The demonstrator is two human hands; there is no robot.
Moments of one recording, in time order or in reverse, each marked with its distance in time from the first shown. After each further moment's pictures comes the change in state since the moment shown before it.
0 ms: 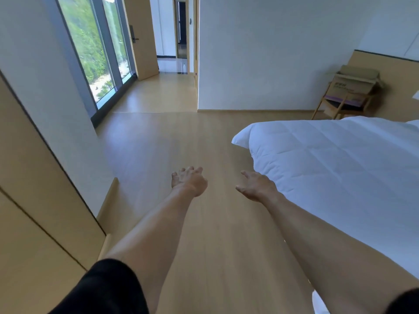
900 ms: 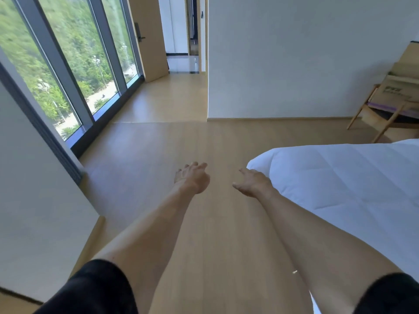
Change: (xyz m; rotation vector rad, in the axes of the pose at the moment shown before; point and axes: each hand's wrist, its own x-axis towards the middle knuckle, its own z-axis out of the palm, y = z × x) left_hand 0.509 0.044 -0.090 -0.054 0.030 -0.013; right_hand 0.532 -0.033 -0.083 -0.020 -0.073 -0.073
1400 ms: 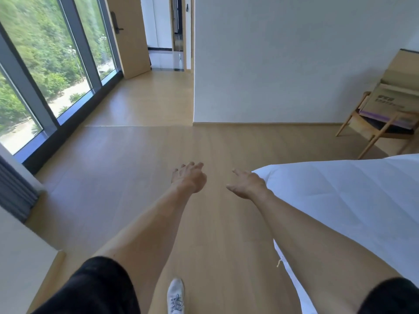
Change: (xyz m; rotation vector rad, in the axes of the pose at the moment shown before) left_hand 0.272 0.002 -0.006 -0.014 -0.026 0.031; right_hand 0.238 -0.010 -0.039 -0.017 0.007 0.042
